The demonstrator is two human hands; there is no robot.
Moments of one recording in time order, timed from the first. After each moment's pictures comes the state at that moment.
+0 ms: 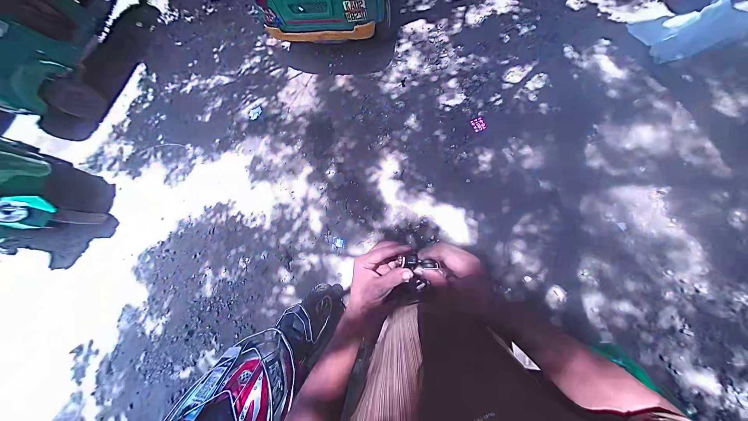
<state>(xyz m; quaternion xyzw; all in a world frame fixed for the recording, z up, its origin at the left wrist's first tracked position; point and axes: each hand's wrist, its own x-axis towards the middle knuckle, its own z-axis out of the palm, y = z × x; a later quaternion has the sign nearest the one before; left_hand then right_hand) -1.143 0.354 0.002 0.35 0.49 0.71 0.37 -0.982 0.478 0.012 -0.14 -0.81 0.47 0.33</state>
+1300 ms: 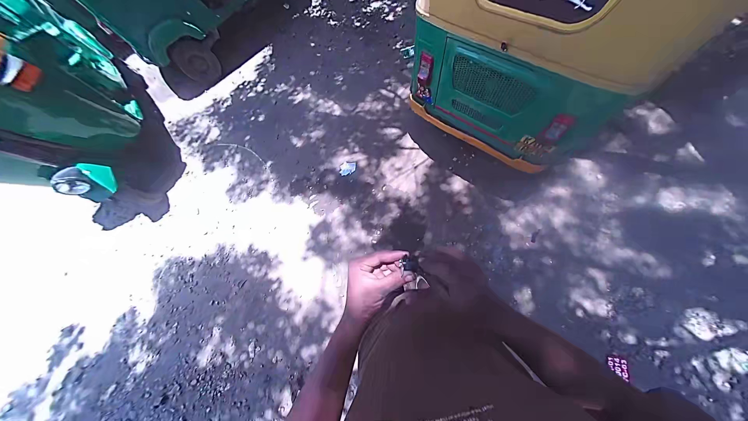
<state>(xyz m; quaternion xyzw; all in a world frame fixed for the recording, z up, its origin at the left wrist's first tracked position) -2.285 0.759 -0.016 0.17 0.61 0.76 0.17 -2.212 0.946 -0.031 0.15 -0.84 0.41 0.33</state>
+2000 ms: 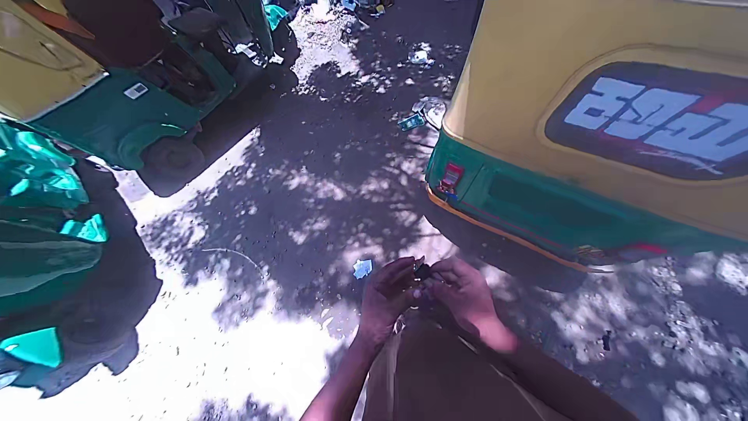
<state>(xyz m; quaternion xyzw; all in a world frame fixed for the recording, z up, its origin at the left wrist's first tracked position) -3.011 0.898 -0.040 0.19 0.52 0.78 0.28 -2.920 1.057 -0.038 -0.14 -0.67 0.70 0.19</state>
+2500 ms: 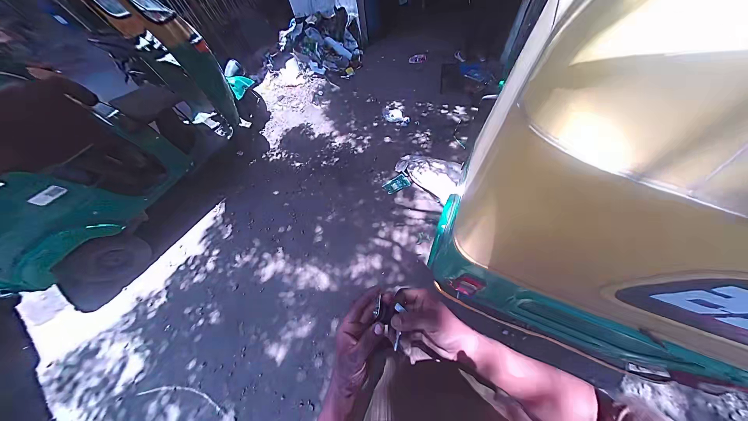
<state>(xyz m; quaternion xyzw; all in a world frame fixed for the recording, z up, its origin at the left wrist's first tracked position) -3.488 1.114 -0.058 0.23 0.42 0.83 0.30 -3.405 1.286 -0.037 -0.07 -0.41 0.91 -0.05</state>
